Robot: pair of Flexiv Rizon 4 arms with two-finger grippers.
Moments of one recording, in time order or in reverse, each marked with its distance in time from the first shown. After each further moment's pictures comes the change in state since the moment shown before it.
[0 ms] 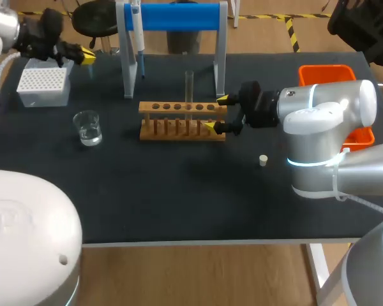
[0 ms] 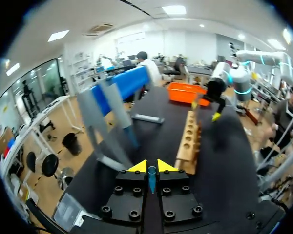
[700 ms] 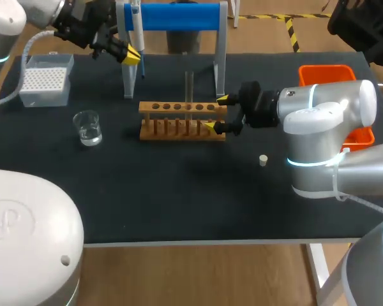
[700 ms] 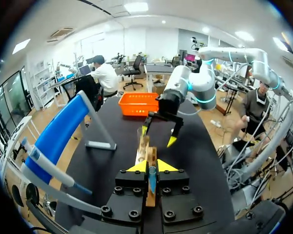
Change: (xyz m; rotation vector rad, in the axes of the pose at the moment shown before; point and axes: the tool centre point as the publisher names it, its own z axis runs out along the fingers) left arm 0.102 -0.103 0.038 0.005 0.282 0.132; right arm 0.000 0.000 0.000 0.000 0.000 0.000
